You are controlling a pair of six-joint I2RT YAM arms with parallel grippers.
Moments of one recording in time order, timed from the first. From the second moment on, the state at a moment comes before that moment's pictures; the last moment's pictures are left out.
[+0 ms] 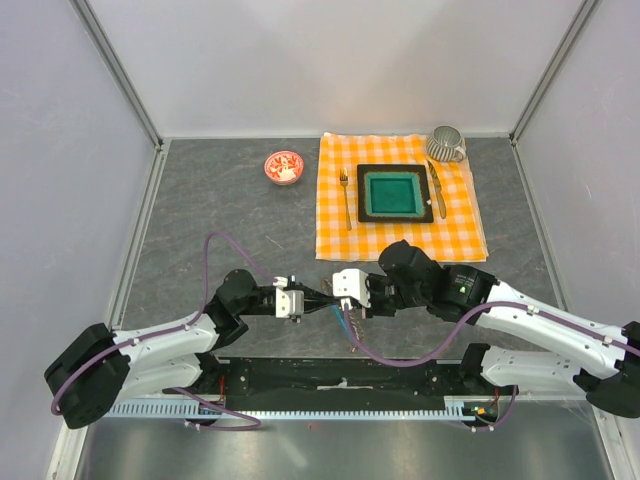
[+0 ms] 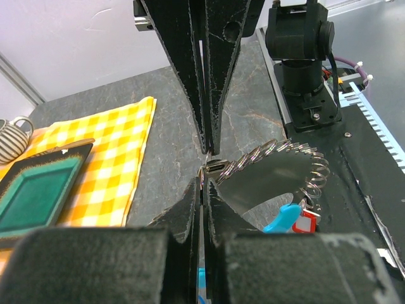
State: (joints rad) left arm -0.86 1.02 0.26 0.85 0.72 0.28; right arm 1.06 1.03 0.96 -0.64 -0.25 -0.52
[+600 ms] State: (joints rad) left arm -0.86 1.04 0.26 0.85 0.73 0.28; right arm 1.06 1.02 0.96 -0.63 -0.25 -0.52
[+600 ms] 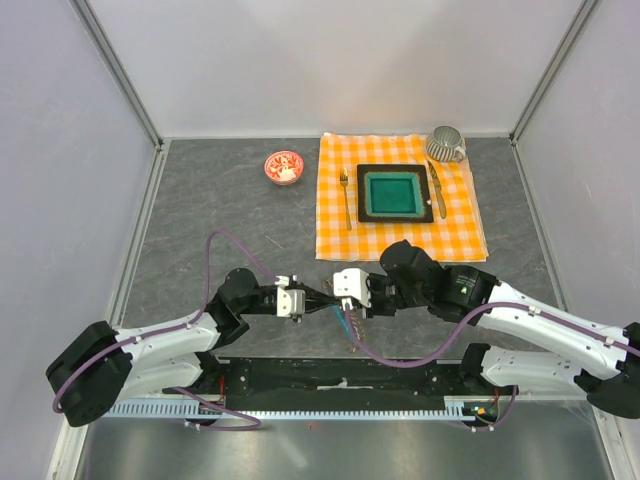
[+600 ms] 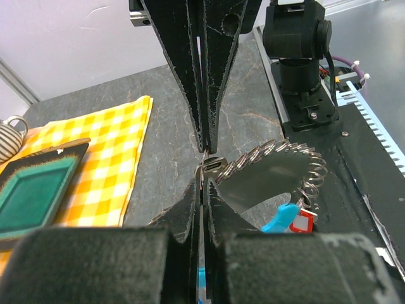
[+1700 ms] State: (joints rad) left arm -0.85 1.09 0.33 0.78 0.86 0.28; right arm 1.06 1.02 0.95 -0.65 -0.30 -0.53
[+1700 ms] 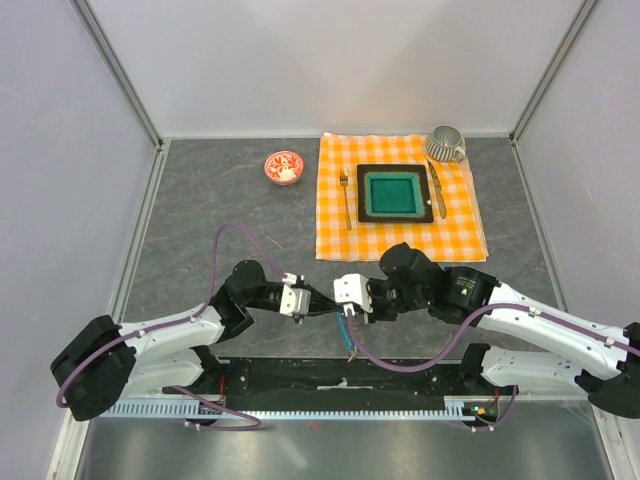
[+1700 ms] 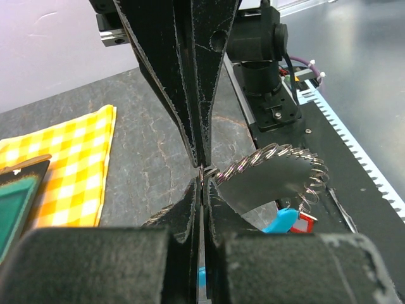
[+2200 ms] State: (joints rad) left arm -0.85 1.08 0.37 0.68 0.86 0.29; right arm 1.07 1.01 0.95 -0.65 -0.30 -0.53
